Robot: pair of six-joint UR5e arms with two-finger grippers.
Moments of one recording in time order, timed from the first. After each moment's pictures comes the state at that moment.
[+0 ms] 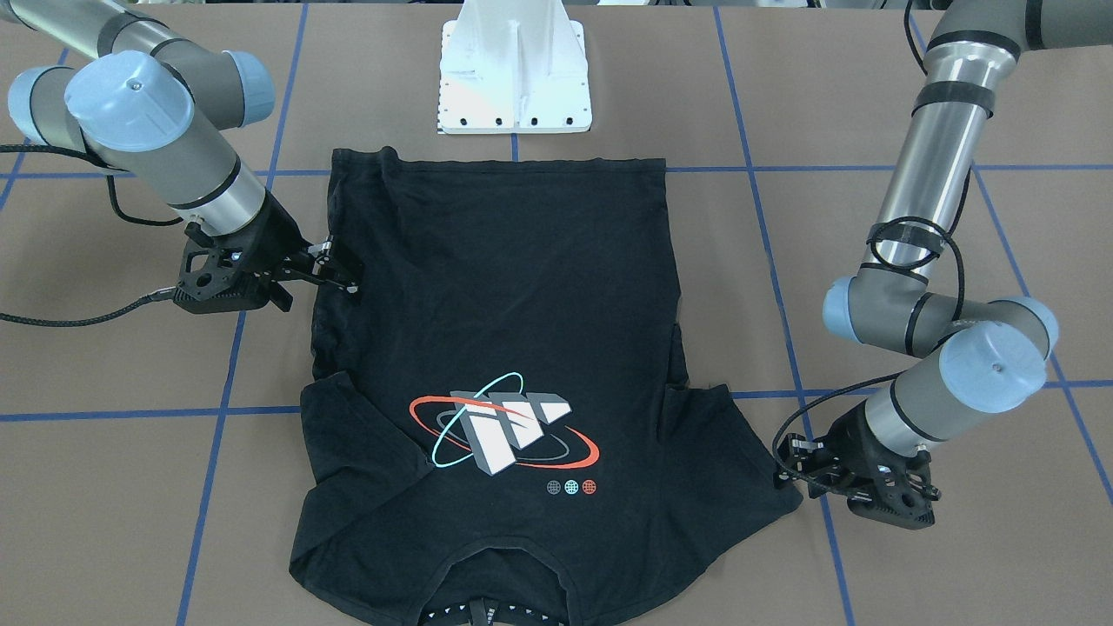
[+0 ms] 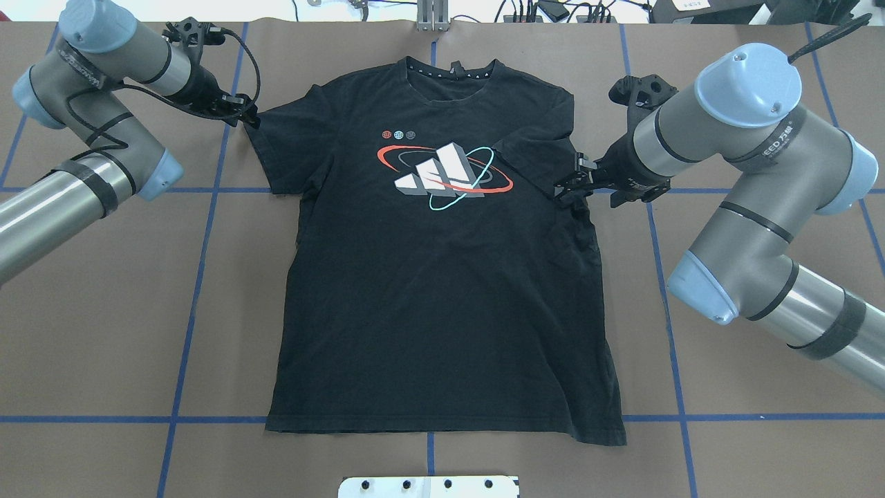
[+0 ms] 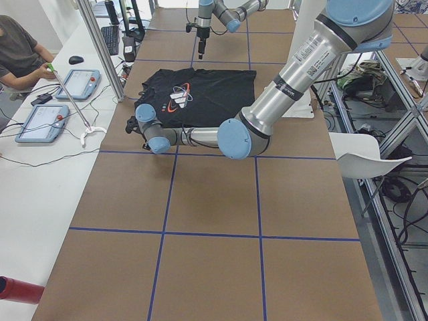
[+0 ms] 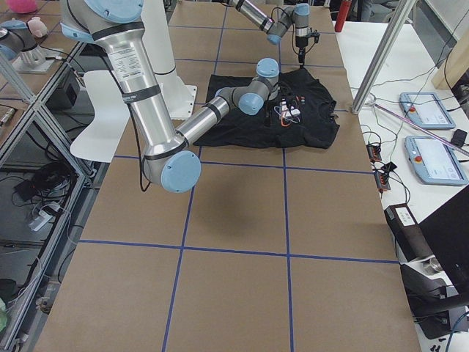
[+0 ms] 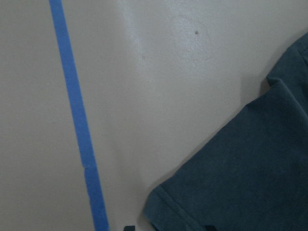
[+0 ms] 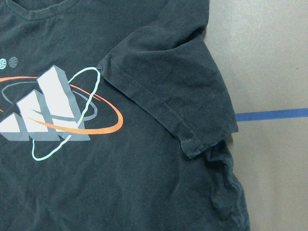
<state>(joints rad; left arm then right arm) -0.99 -2.33 -0.76 -2.55 -2.21 -0.79 0.80 -1.17 1.78 -1.28 2.11 1.17</state>
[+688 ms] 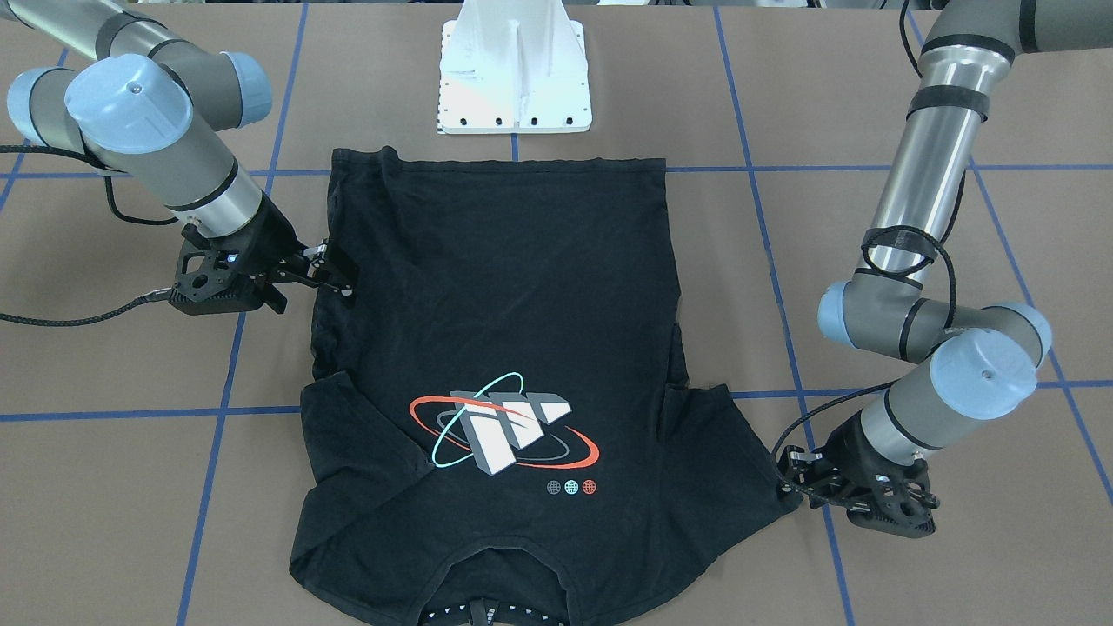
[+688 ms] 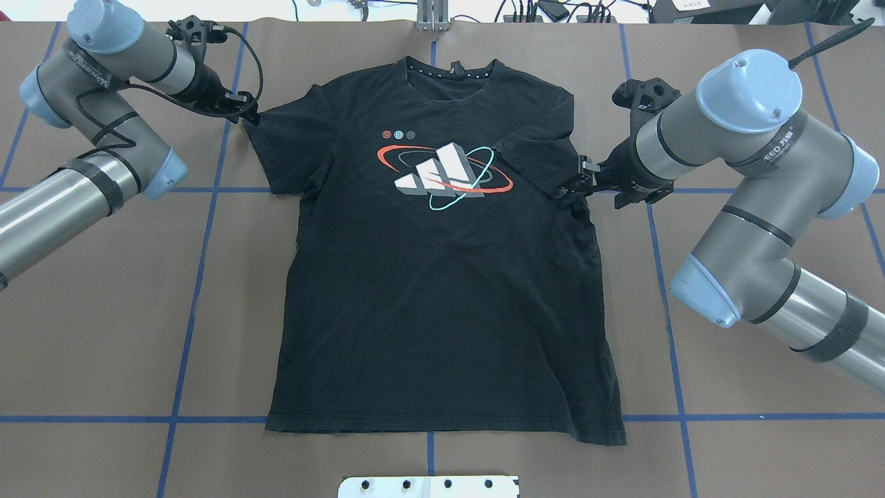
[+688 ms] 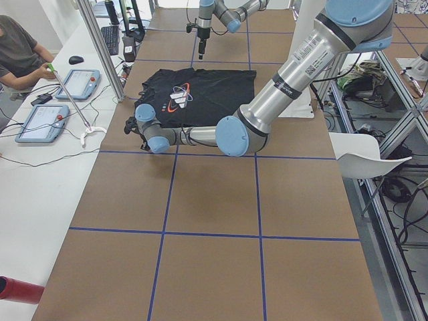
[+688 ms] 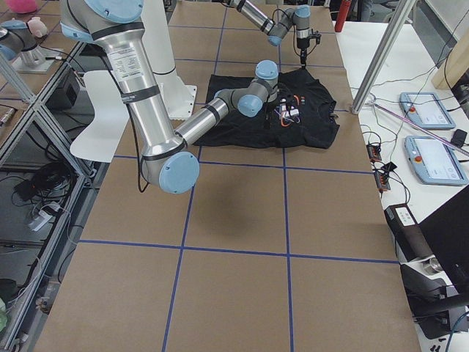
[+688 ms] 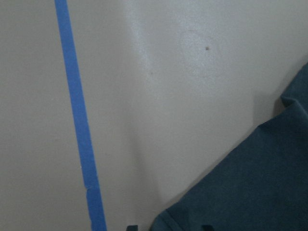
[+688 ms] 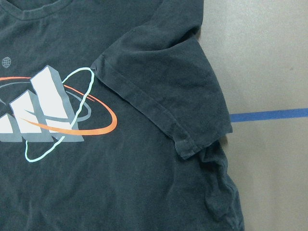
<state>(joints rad) -0.99 -2.34 -0.73 -2.56 -2.18 -0.79 0.79 -1.19 1.78 -1.28 2.08 1.17</state>
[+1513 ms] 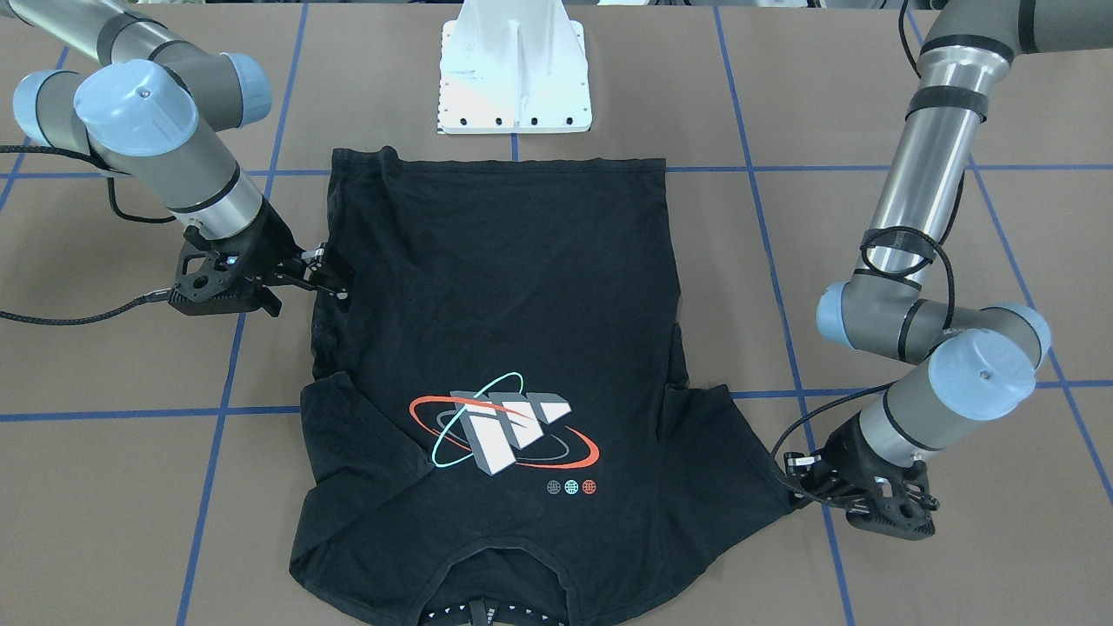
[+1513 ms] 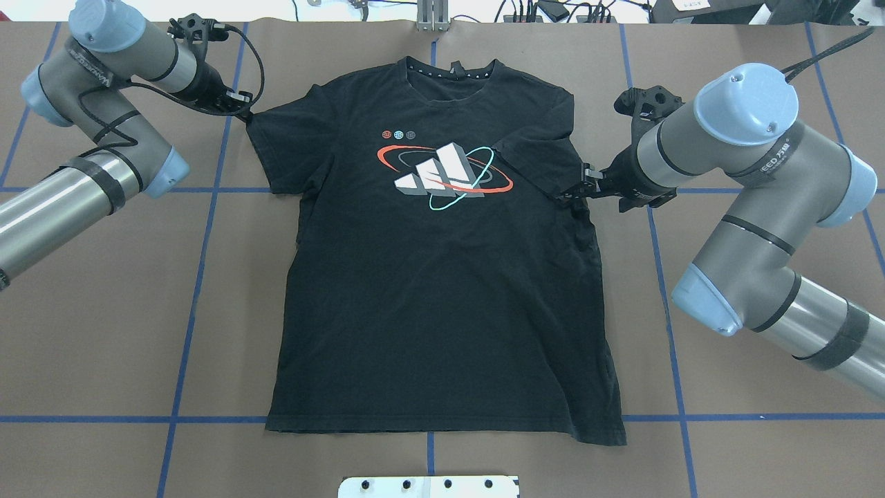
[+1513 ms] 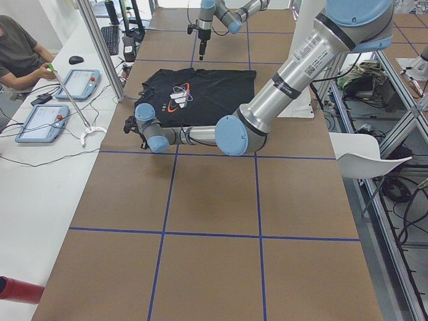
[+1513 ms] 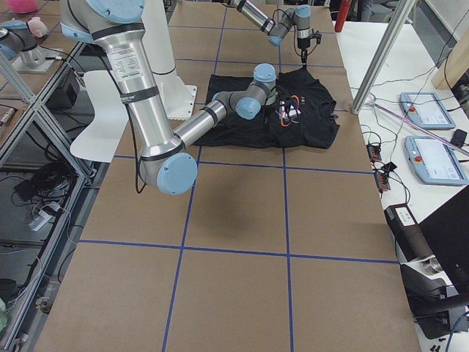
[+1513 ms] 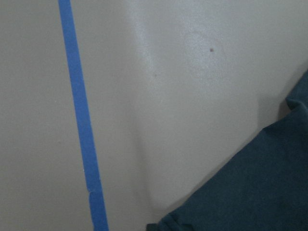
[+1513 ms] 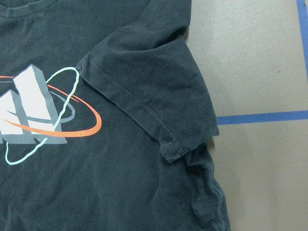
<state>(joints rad) -0.99 -2.35 -0.73 -2.56 -2.18 -0.80 0.78 -1.20 1.78 -1.28 2.05 1.16</state>
